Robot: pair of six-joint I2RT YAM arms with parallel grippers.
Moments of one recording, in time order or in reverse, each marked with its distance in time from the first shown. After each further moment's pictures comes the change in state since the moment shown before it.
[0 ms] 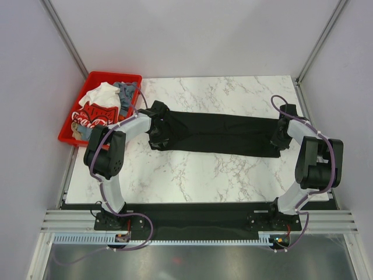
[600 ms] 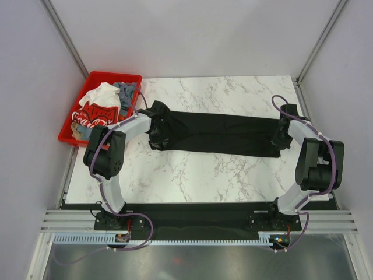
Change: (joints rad) left arm 0.000 -0.003 -0.005 0.006 0.000 -0.001; right arm -0.003 -0.021 0.000 -0.023 0.000 -0.006
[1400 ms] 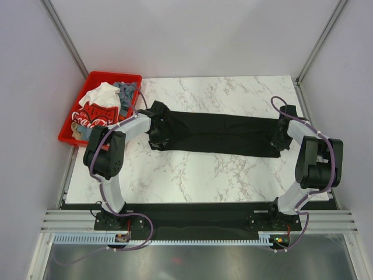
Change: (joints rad) left arm 0.000 -0.002 -0.004 0.004 0.000 0.000; right arm 0.000 0.021 -0.006 0.007 0.004 -0.006
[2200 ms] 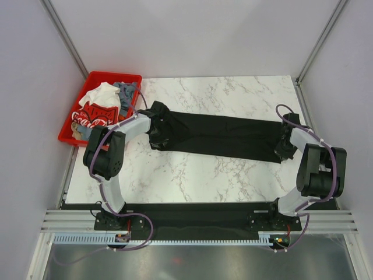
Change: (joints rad) left arm 0.000 -0.003 -0.006 0.007 0.000 -0.001; right arm -0.035 -0.091 -0.127 -0.018 0.092 0.085
